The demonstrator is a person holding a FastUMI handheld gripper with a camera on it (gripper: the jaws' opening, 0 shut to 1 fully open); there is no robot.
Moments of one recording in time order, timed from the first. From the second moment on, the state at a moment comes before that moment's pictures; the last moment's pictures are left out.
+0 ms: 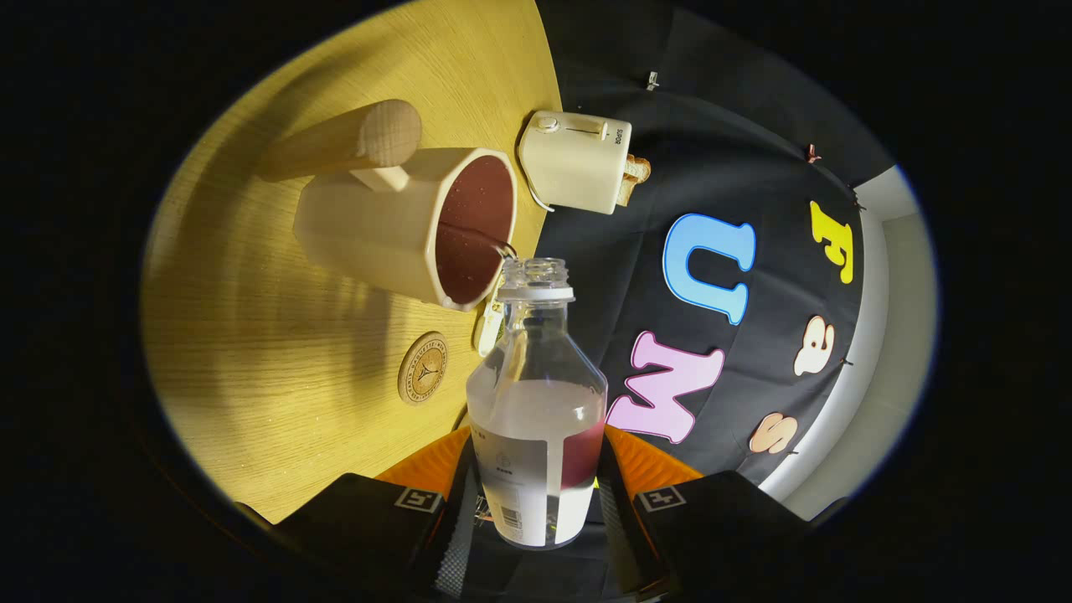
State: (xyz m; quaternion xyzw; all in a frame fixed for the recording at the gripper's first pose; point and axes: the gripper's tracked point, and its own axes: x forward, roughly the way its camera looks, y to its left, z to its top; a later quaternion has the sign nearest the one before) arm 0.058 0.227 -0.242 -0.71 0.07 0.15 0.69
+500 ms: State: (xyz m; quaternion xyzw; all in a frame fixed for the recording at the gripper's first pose) arm 0.062 0.232 -0.238 -0.72 0.05 0.16 0.67
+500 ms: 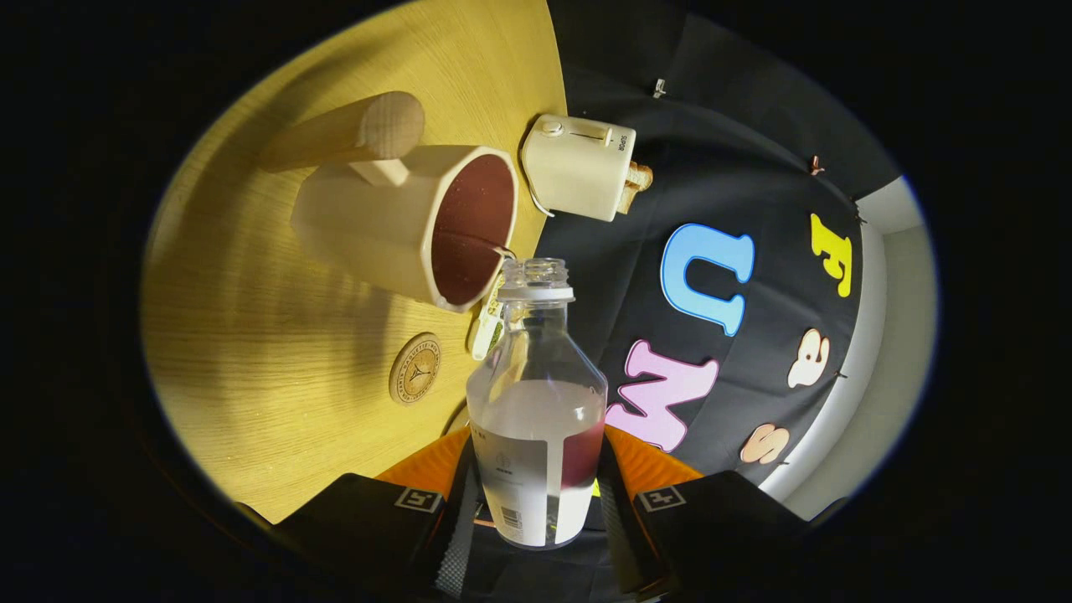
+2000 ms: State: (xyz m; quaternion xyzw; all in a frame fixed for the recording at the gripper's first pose) arm 0.068 0.246 -0.224 -0.77 -0.01 0.18 0.62
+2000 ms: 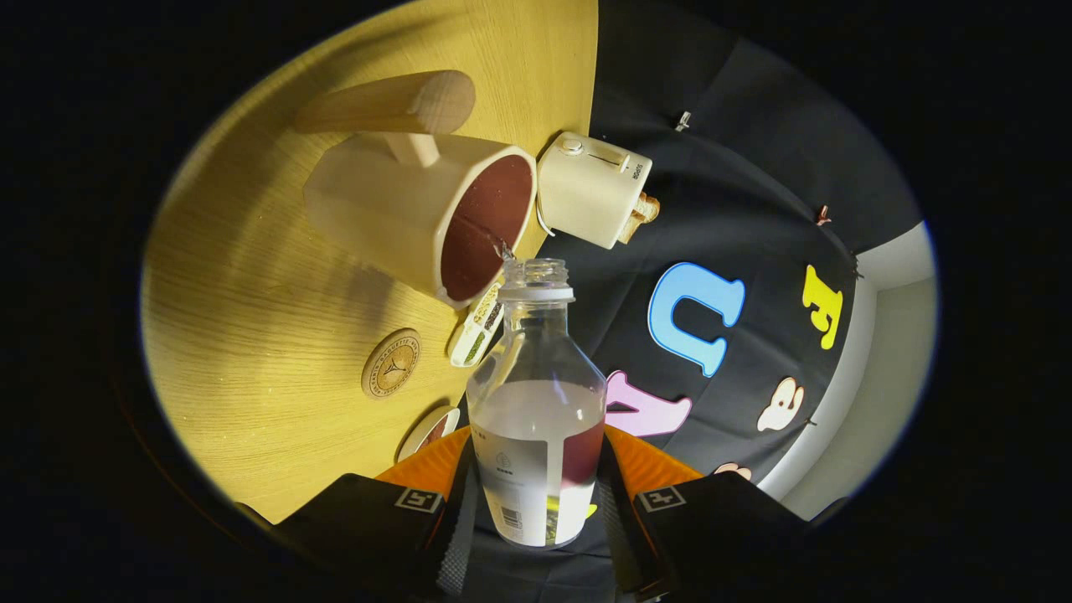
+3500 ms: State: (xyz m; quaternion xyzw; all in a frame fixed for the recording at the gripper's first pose) arm 0.076 0.269 -0.188 -0.83 -0.12 0.19 0.51
